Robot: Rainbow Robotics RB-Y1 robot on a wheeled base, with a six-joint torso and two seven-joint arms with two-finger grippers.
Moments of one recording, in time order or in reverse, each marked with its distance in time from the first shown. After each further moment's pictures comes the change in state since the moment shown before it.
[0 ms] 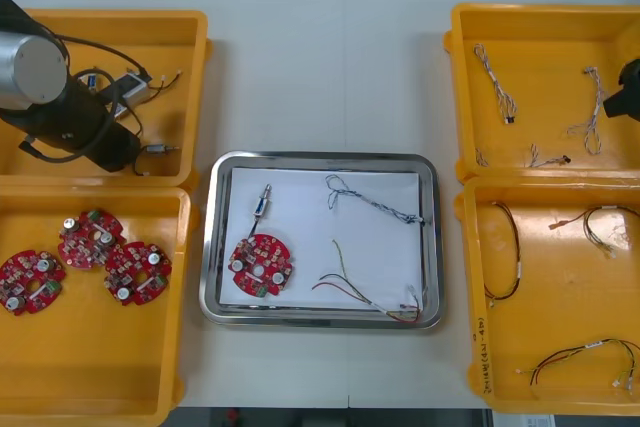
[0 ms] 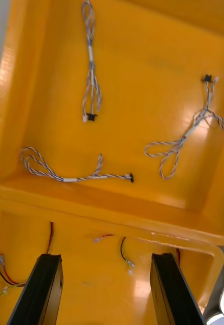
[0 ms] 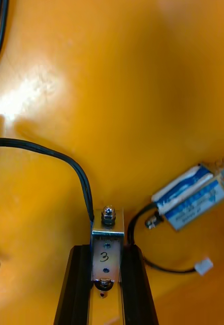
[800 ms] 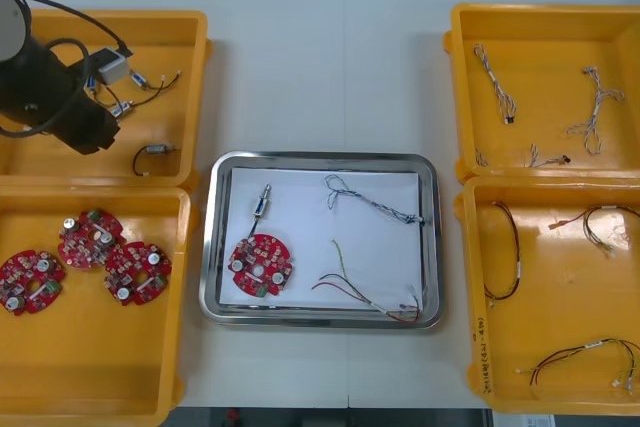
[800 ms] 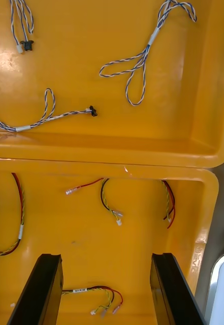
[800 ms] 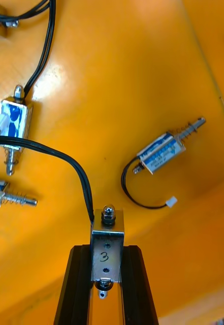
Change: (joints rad) right arm 0.247 0.004 -0.207 -0.005 -0.046 0.000 -0.006; left arm 0.000 0.000 0.164 -0.147 -0.040 0.249 0.000
